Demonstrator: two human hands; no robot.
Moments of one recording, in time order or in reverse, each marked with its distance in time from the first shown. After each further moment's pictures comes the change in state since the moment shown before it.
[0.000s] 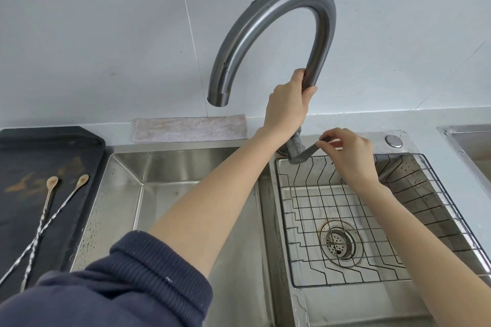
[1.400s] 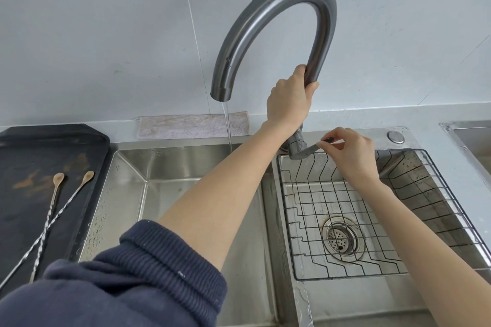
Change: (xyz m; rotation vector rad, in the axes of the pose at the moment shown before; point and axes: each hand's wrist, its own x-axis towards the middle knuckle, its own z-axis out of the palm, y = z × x) left_hand -0.002 0.005 -0.001 0.088 0.037 -0.036; right_hand -0.009 -0.006 -0.001 -0.001 -0.020 0.084
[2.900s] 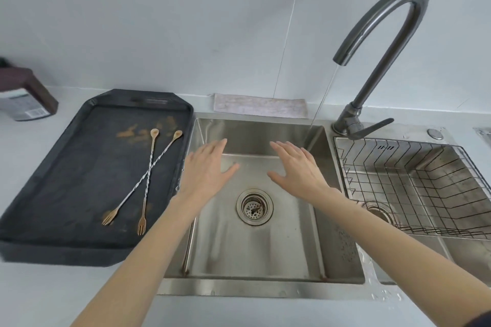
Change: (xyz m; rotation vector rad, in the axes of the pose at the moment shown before) left_hand -0.230 -0.196 -0.177 0.473 -0.120 -0.212; right_hand -0.150 -0.154 0.108 -0.393 -0.499 -0.360
